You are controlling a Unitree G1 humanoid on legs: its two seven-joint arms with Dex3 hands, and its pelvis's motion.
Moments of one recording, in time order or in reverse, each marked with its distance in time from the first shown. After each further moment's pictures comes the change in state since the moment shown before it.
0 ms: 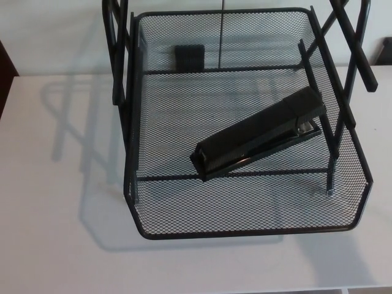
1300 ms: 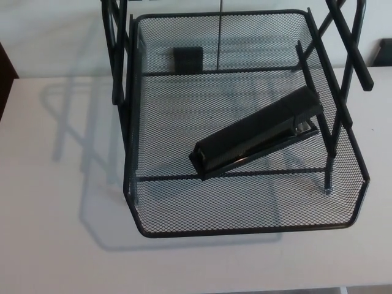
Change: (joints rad) left_arm -0.003 0.000 0.001 -0.003 0.000 0.000 0.001; right_arm 0.462 0.359 -0.024 0.936 -0.048 0.062 -0.480
